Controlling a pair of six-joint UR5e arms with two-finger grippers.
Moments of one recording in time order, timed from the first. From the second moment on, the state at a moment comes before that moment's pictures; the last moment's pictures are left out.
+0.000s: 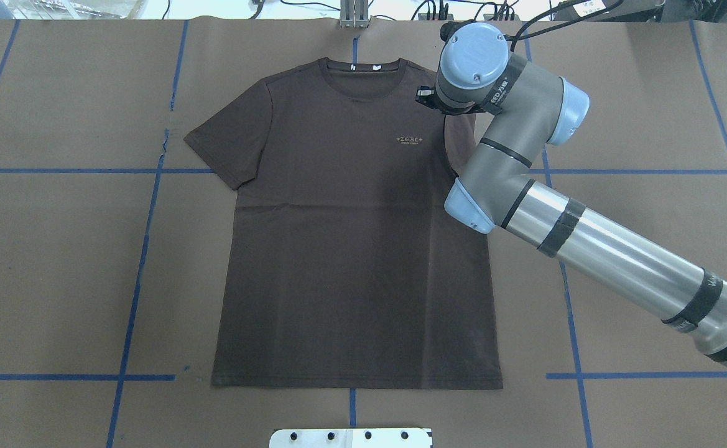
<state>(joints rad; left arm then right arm) -1.44 -1.61 -1.72 -2.23 -2.29 -0.13 0.75 -0.77 1.26 -1.29 1.66 1.24</state>
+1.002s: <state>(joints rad) -1.29 -1.74 -1.69 -2.30 -2.27 -0.22 0.83 -0.78 1.32 -1.30 1.82 1.05</state>
